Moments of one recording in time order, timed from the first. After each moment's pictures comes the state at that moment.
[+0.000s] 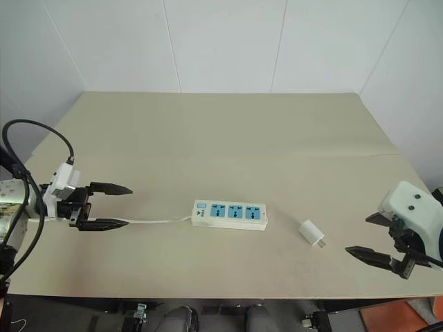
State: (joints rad) left arm -0.46 0.95 0.04 0.41 -0.49 0.03 -1.61; right arm 0.32 -1.19 -0.78 -0.64 0.41 0.95 1.19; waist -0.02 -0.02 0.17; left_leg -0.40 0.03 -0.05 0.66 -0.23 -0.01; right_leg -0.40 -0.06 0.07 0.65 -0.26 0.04
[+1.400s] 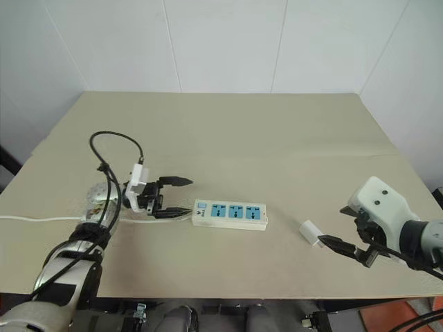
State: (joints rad) left arm -0.86 0.43 -0.08 1.00 -0.39 -0.39 -1.61; right arm 0.14 -1.10 -0.61 -0.79 0.51 1.09 0.93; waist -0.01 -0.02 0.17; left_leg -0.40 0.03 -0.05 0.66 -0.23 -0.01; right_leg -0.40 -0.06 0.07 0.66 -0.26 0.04
